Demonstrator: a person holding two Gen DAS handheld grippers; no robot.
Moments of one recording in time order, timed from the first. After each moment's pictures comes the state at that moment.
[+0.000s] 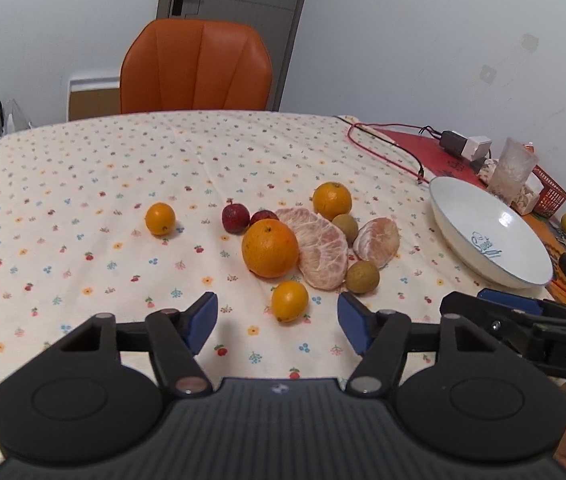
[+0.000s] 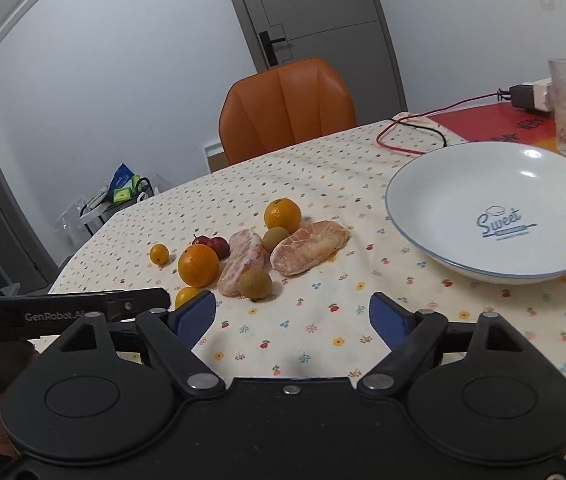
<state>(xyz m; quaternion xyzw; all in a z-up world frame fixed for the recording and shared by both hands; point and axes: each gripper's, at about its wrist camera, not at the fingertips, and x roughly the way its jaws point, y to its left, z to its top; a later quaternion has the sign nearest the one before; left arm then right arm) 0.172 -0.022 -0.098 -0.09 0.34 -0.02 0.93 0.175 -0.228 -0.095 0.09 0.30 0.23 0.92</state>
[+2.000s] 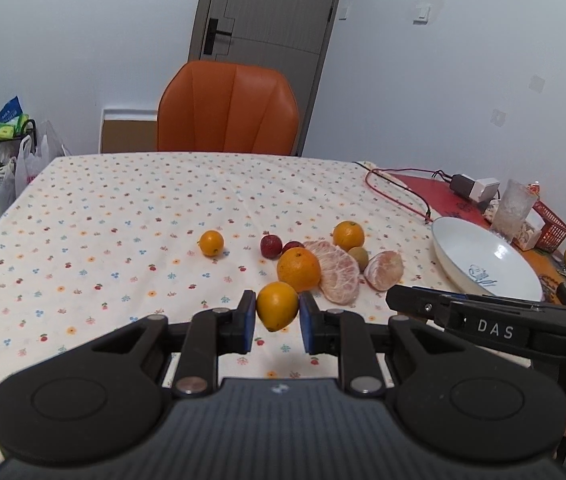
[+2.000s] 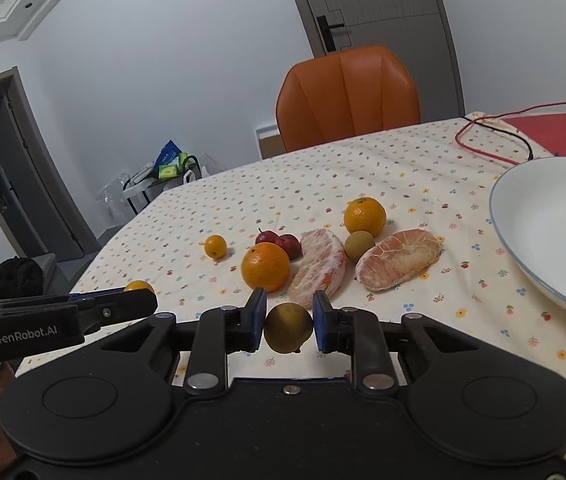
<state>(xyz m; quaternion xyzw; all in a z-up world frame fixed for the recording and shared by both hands) 0.107 -0.009 -0.064 -0.10 0.28 0.02 0.96 0.187 -0.182 -0.088 0.07 0.30 0.31 0.90</state>
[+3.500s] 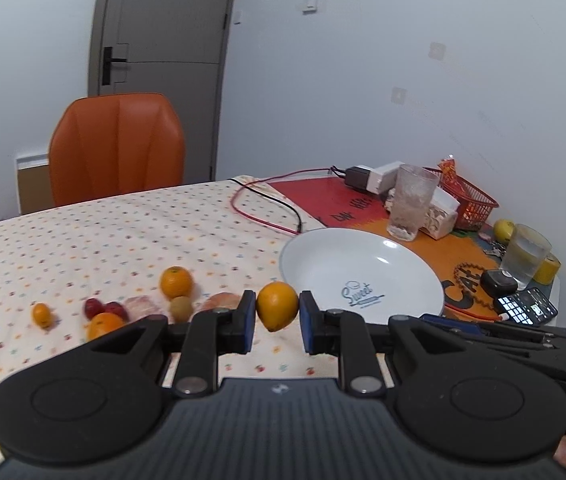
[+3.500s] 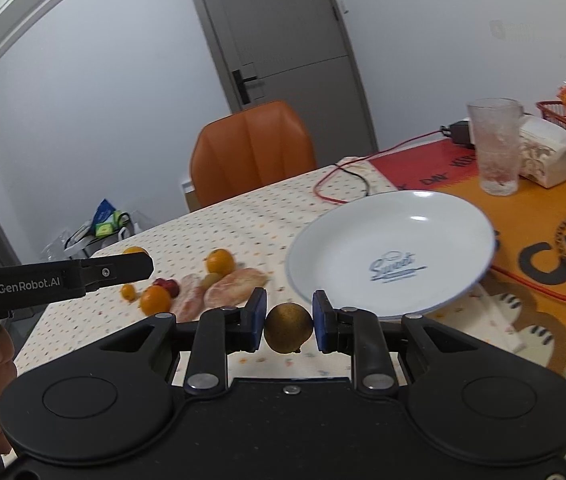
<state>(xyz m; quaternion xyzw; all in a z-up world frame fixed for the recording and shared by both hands) 0.163 -0.149 -0.035 -0.03 0.26 -0.09 0.96 0.160 -0.319 -0.069 0.11 0.25 0.19 0.94</state>
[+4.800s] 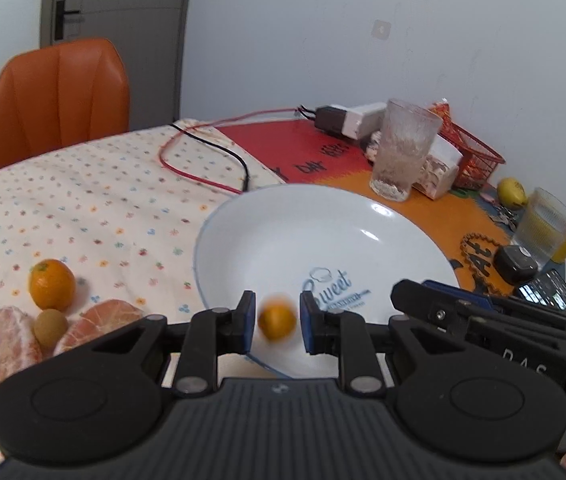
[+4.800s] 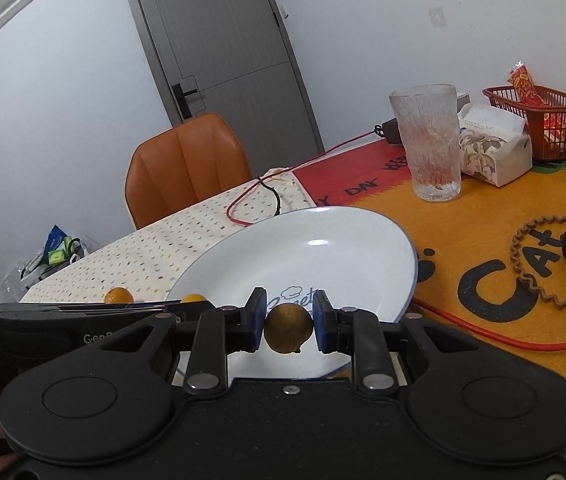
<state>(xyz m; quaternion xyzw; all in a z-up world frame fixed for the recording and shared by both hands) 0.271 -0.210 -0.090 -0.03 0.33 -0.13 0.93 0.227 -0.364 -0.100 0.13 0.25 0.12 0.95</state>
